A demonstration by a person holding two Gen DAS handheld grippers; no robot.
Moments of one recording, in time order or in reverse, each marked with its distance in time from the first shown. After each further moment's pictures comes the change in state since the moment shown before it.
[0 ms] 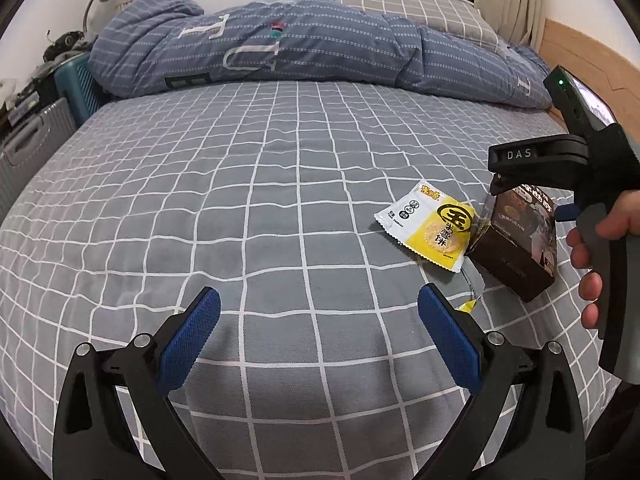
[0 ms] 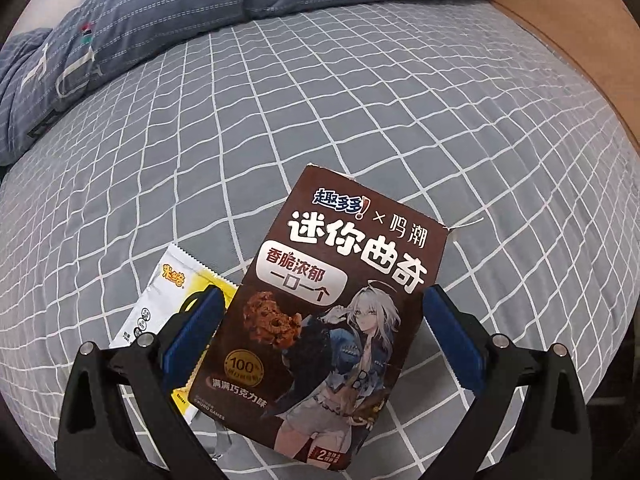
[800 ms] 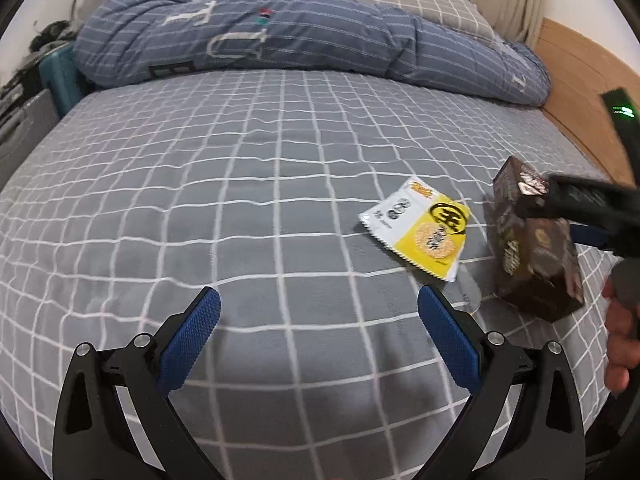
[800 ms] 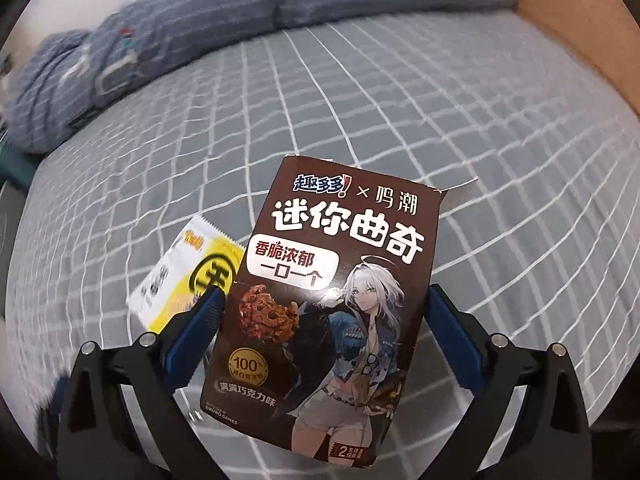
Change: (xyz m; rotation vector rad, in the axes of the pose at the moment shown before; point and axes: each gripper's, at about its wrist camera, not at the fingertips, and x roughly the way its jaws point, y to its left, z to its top) left arm 0.028 -0.009 0.011 0.000 0.047 -0.073; right arm -0.023 -0.029 -0.027 -0.079 -0.074 0.143
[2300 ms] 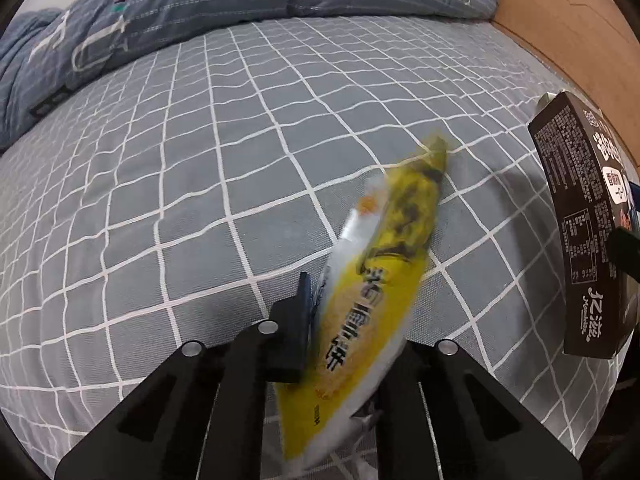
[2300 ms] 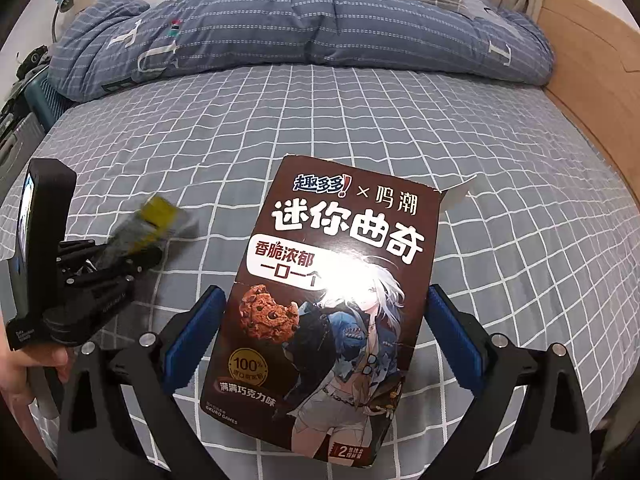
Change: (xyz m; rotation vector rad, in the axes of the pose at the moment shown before) left arm 0.115 -0.083 0.064 0.260 0.215 -0.113; right arm -0.026 -0.049 0.007 -0.251 -0.118 -0.002
